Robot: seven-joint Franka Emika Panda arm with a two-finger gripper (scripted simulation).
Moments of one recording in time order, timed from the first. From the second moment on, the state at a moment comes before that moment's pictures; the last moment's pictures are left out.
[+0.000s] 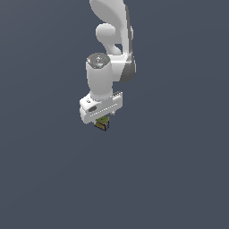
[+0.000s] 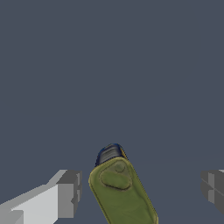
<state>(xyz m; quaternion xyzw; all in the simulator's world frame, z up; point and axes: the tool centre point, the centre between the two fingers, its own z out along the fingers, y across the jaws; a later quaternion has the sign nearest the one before) -0.038 -0.052 0.150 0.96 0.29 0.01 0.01</state>
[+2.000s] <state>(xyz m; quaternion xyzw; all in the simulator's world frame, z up) -0.089 -0.081 0.085 0.86 0.50 0.00 0.00</state>
